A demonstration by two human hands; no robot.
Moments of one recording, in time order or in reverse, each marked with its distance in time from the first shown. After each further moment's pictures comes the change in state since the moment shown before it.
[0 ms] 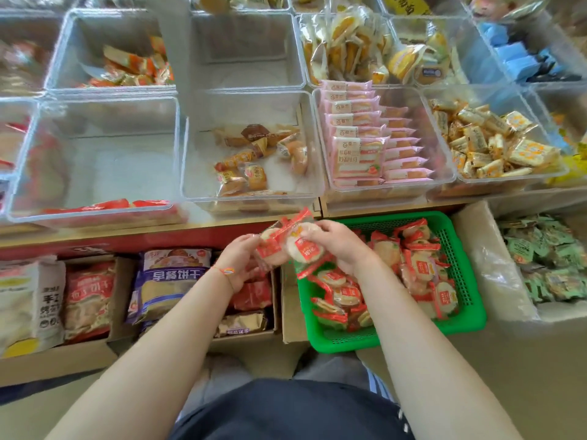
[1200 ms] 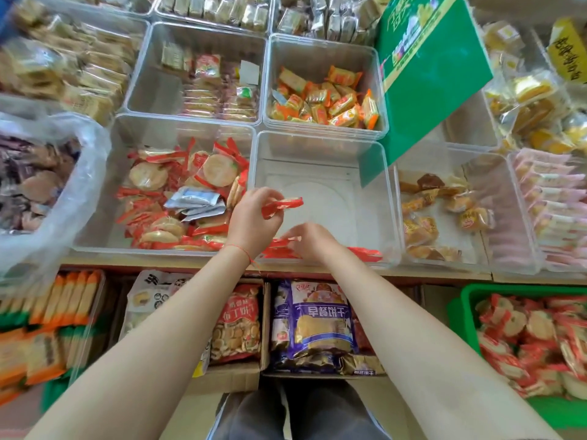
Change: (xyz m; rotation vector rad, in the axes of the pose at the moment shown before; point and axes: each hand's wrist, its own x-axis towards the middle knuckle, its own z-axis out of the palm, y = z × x) left_hand 0.016 0.186 -0.407 0.751 0.400 0.881; right_hand 0.165 -0.131 0.460 -1.000 -0.072 -0.101
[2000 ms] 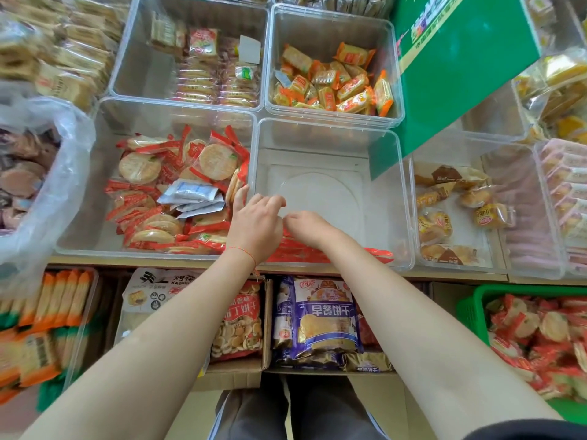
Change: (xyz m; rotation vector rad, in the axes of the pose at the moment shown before) left_hand 0.009 -0.034 0.030 0.527 -0.115 0.148; right_hand 0.041 -0.015 -0.005 -0.137 -0.158 -0.033
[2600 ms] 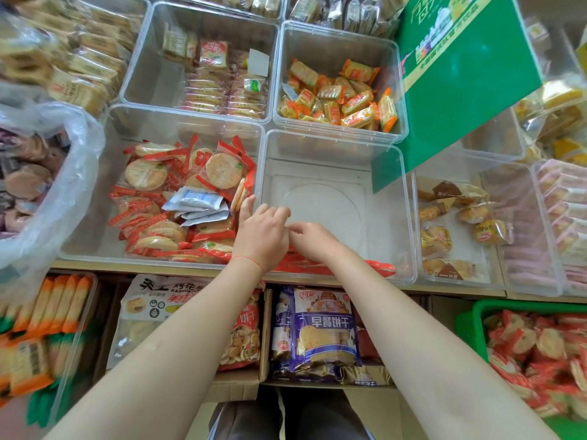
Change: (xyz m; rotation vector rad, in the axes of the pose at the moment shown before) left_hand 0.001 0.001 0.000 0.027 -0.019 -0.018; right_hand -0.011 0.002 0.003 0.071 0.089 -0.015
